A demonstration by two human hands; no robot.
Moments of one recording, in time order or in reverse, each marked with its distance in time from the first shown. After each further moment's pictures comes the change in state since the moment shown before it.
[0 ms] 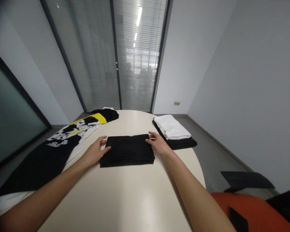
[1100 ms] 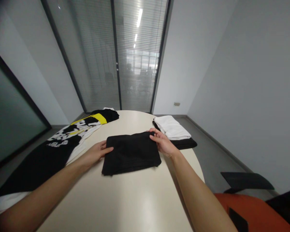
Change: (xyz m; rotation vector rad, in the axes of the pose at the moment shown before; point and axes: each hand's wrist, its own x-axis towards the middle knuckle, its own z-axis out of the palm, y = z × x) left_hand -0.012 0.032 -0.008 -0.828 -0.347 -0.257; right_hand -0.023 -0.035 -0.011 0.603 -0.221 -0.090
